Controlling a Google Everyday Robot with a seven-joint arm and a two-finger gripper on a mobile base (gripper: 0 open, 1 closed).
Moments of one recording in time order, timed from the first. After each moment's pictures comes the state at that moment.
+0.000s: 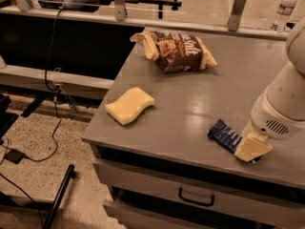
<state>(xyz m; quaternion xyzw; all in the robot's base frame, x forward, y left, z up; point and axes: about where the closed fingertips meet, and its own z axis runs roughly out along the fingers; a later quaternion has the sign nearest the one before) 0.403 -0.219 0.837 -0.49 0.87 0.01 0.08</state>
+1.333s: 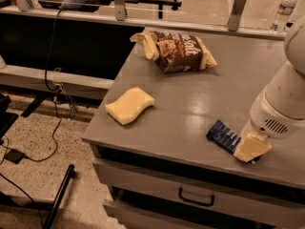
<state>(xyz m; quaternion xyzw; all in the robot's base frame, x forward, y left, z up) 0.404 -0.218 0.837 -0.49 0.87 0.01 0.08</state>
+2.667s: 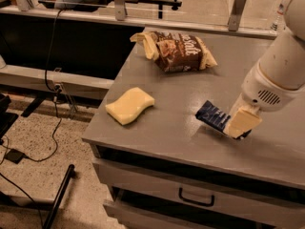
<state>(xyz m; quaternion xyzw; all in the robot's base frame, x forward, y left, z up) 0.441 -0.196 0.870 -0.51 0.85 0.03 0.11</state>
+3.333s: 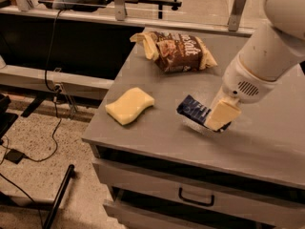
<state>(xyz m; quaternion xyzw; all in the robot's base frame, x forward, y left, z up) 0.457 -0.152 0.878 -0.53 0.83 0.06 0.13</state>
